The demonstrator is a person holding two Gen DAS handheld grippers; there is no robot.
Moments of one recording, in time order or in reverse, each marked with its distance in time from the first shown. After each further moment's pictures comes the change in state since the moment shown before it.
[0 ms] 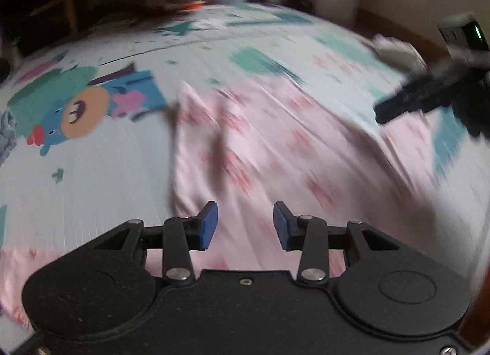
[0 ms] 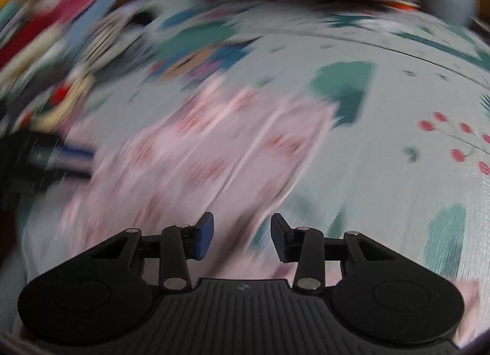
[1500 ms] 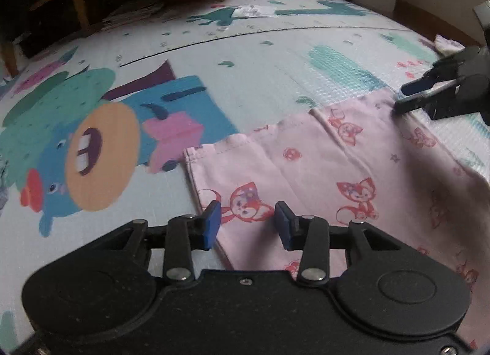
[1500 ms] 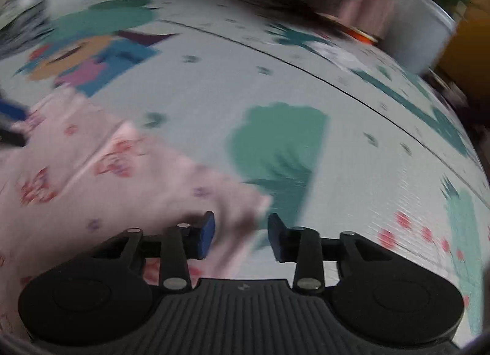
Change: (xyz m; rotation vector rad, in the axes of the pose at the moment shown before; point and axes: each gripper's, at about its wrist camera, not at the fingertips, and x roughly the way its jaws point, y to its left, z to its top) left arm 0.099 0.076 0.062 0.041 0.049 0.103; right arm 0.126 -0.020 0.093 -0.174 0.026 -0.436
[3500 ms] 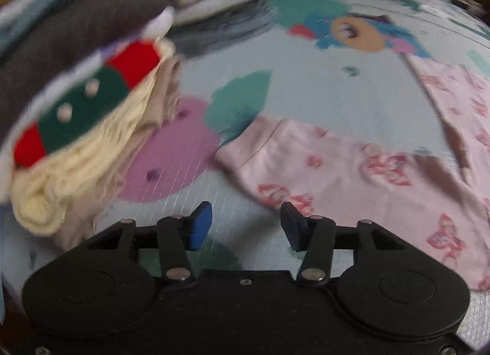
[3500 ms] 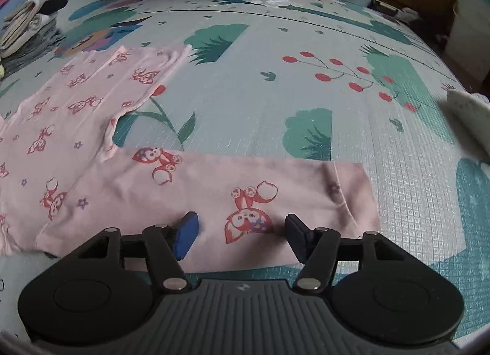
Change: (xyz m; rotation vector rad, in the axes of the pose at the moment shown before) left arm -0.177 0.069 -0.177 -0.358 0.084 0.513; right arm -0.147 -0.069 -0.215 0.187 0.022 0.079
